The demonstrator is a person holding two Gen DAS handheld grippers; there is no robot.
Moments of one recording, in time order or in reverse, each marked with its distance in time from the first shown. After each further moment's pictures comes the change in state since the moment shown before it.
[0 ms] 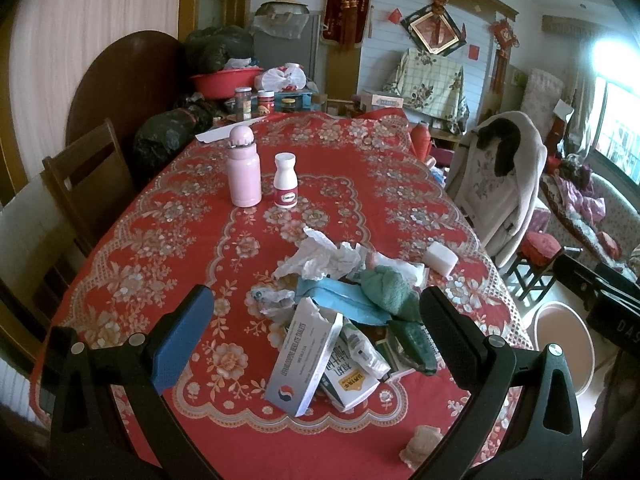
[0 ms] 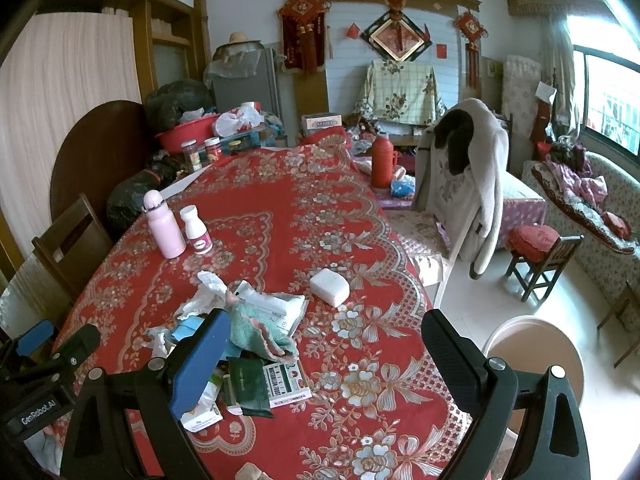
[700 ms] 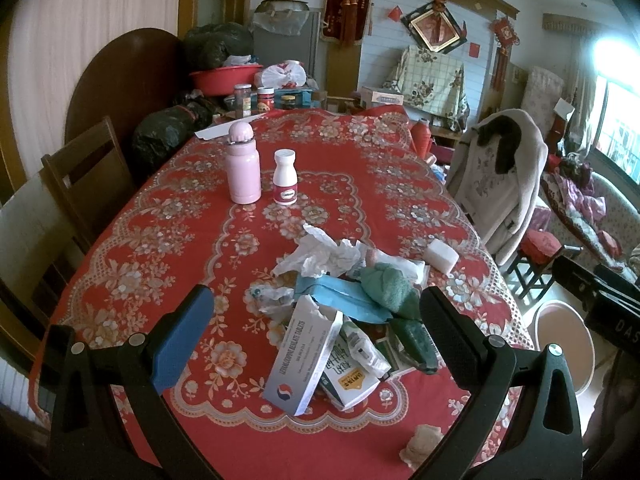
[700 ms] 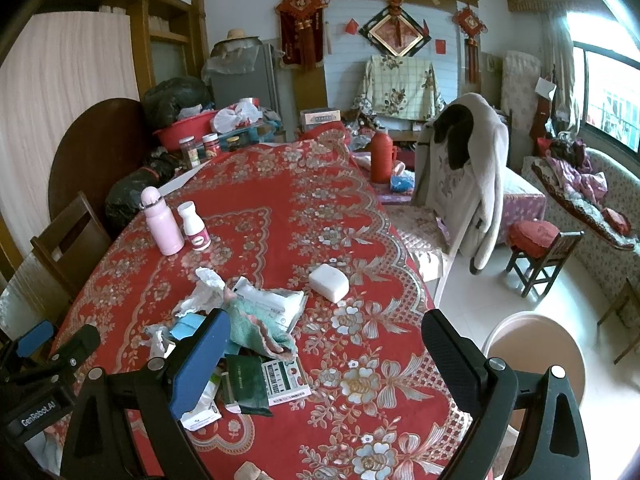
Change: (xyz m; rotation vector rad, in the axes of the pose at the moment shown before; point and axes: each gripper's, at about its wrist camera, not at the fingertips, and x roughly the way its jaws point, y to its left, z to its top) left arm 0.001 -0.001 0.001 0.000 0.001 0.003; right arm 0.004 -0.004 -0.004 0.000 0.023 -0.002
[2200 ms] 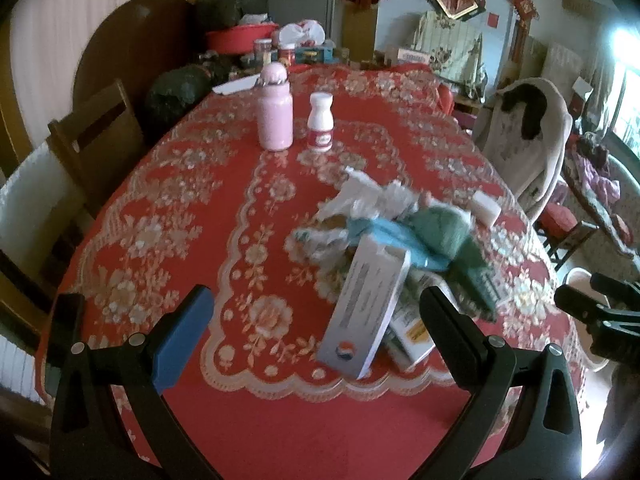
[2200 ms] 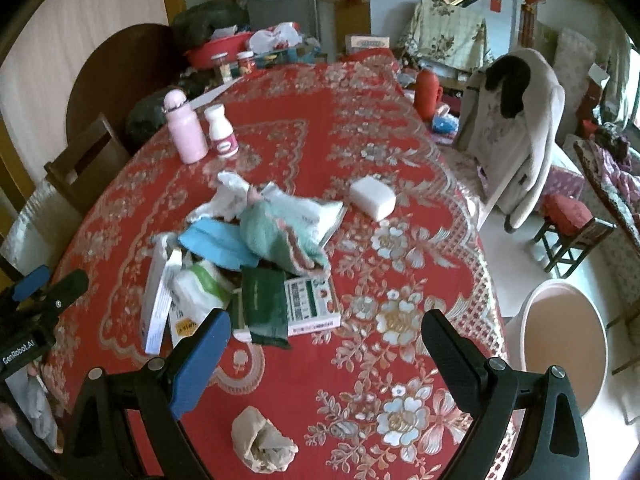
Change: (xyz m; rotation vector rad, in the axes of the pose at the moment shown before) left arm 0.028 0.053 -0.031 -0.022 0.172 0.032; right arm 0.049 0.034 -0.025 -0.143 0.311 0.101
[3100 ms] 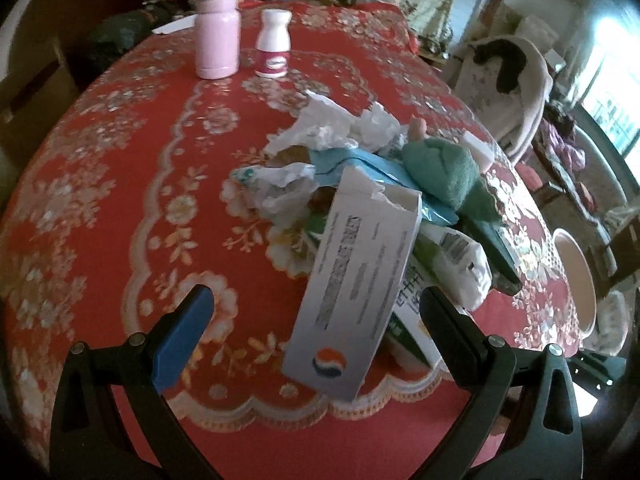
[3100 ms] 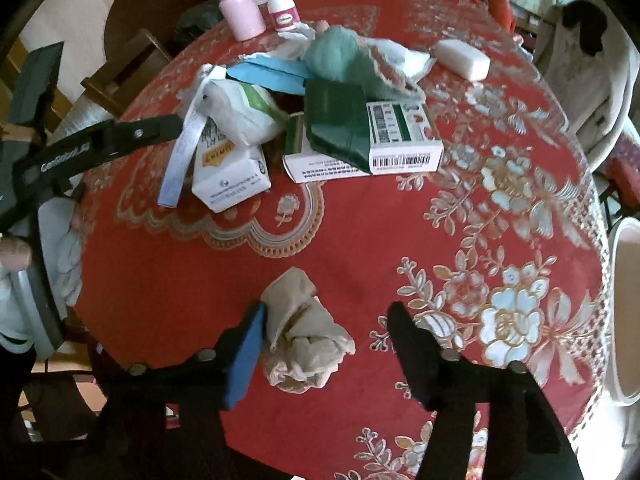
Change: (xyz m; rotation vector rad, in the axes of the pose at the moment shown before) left arm 0.099 -0.007 -0.006 0.048 0.204 -0.195; right arm 0.062 0.021 -0.081 -0.056 0.281 0.222
